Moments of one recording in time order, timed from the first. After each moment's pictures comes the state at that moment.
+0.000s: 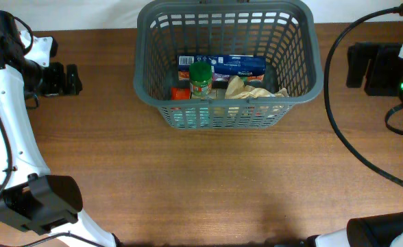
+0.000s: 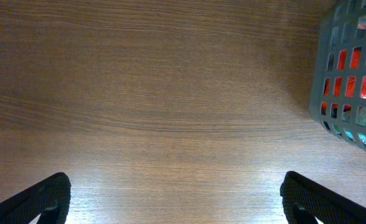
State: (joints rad) left arm 0.32 1.91 2.15 -1.50 0.12 0.24; right arm 0.10 1.64 2.70 -1.69 0.23 0.04
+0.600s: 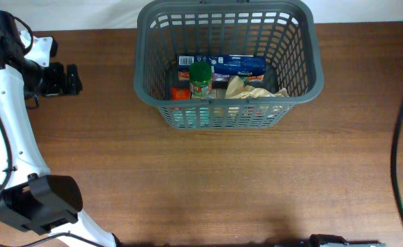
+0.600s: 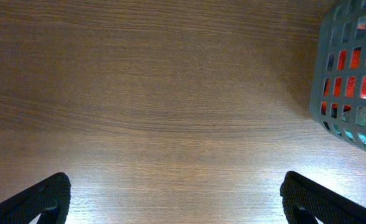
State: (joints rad) left arm 0.32 1.91 2.15 -1.50 0.12 0.24; right arm -0.10 1.11 2.06 -1.02 0.33 -0.03
